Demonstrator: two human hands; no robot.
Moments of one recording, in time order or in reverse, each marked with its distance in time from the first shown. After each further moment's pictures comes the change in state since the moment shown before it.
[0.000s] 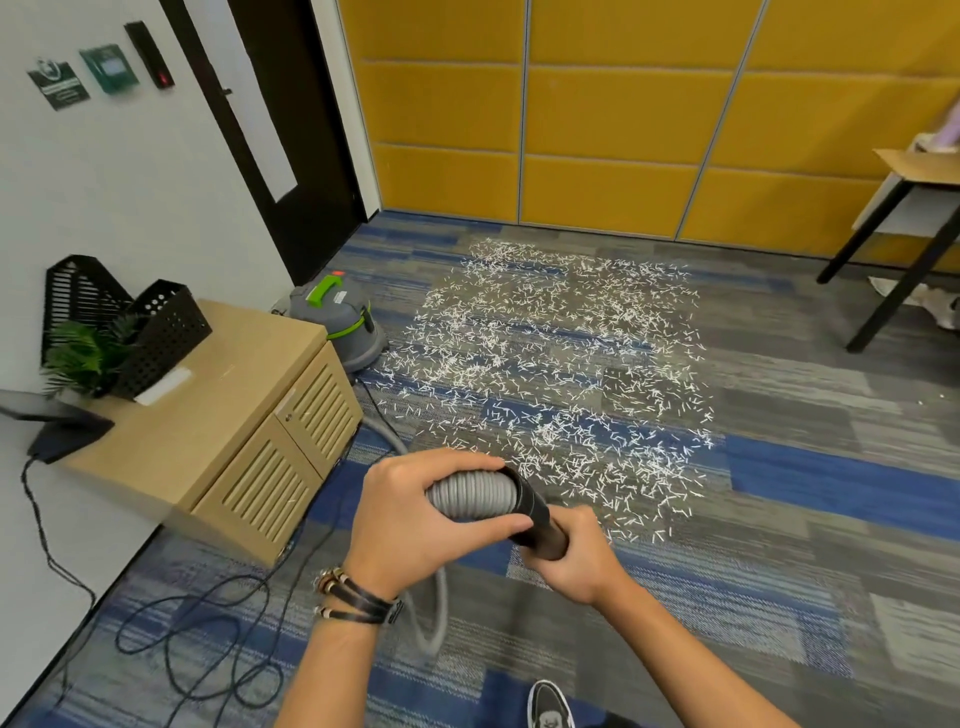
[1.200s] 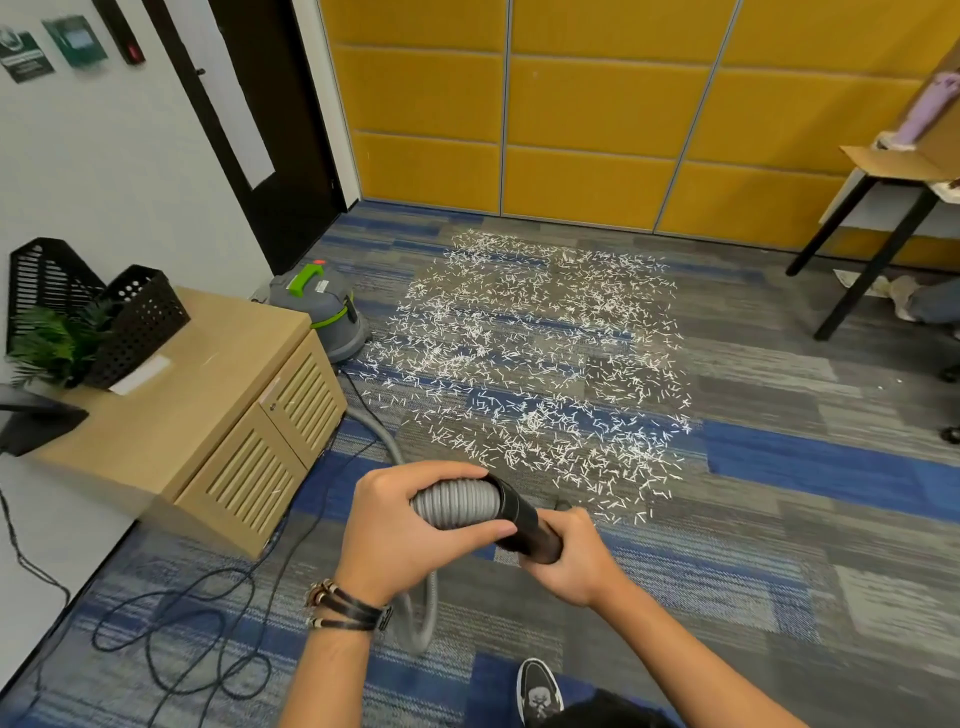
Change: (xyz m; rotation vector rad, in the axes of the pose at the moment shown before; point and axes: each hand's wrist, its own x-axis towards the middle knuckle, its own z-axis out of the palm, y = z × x) left_hand -0.037 -0.014 -0.007 -0.084 -0.025 -0.088; right_hand -0.031 0.007 0.017 -0.116 -0.052 0.030
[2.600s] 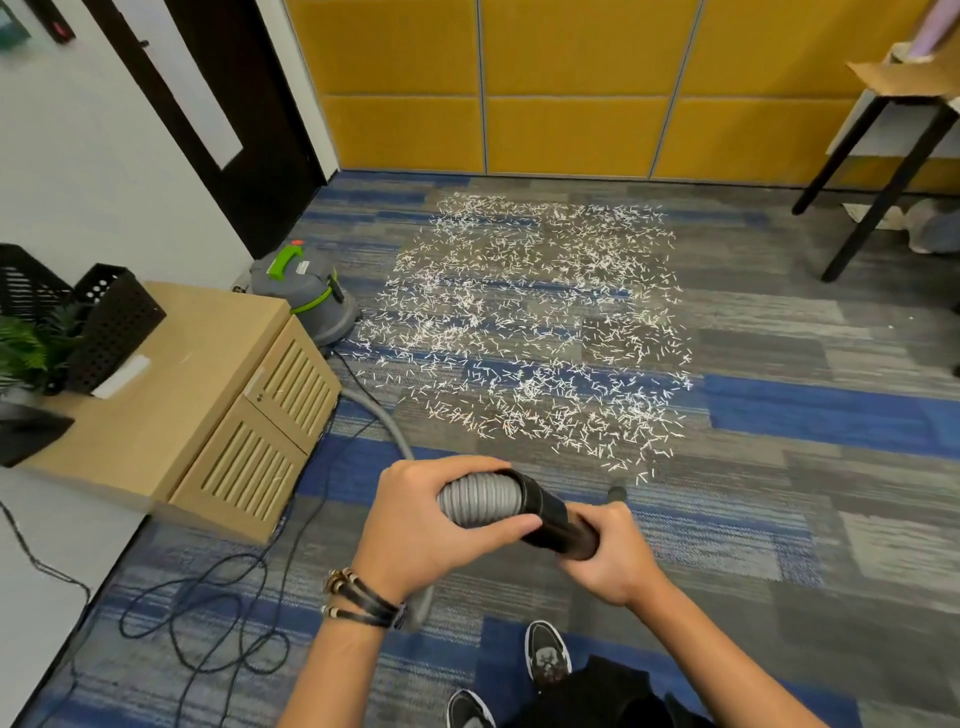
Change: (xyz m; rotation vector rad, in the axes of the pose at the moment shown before) left_hand 0.024 0.014 0.056 0.085 -0.158 -0.051; right_hand -0.028 0.045 -0.048 -0.053 0.054 0.077
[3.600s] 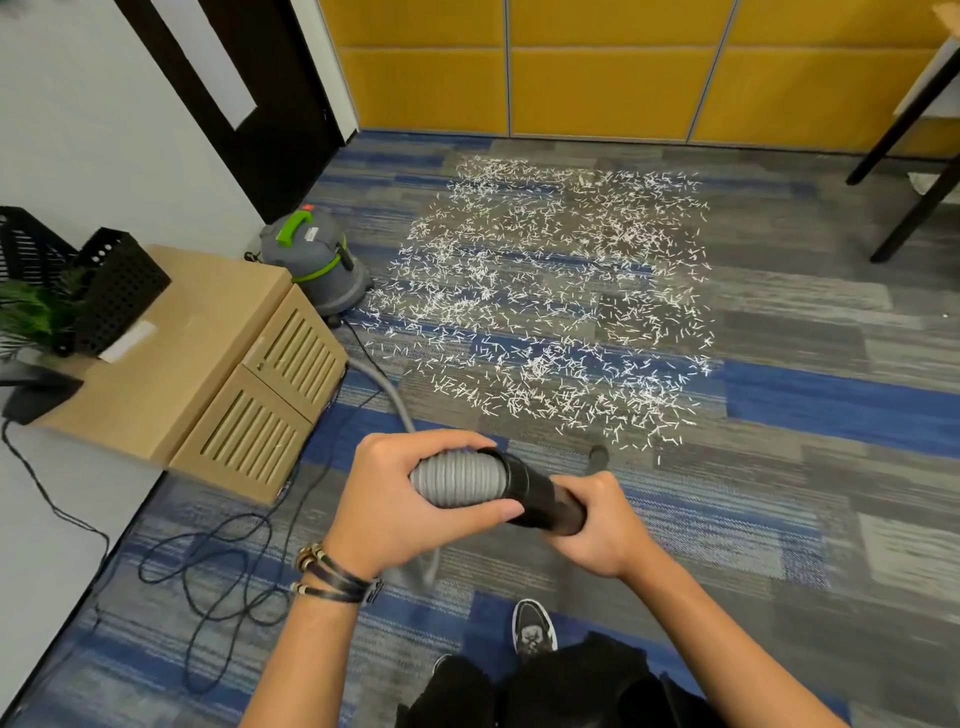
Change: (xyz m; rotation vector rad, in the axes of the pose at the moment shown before) left_hand 0.033 0.024 0.037 -0.032 0.044 -0.014; right_hand 0.031 0.034 -0.048 0.059 -0.114 -0.111
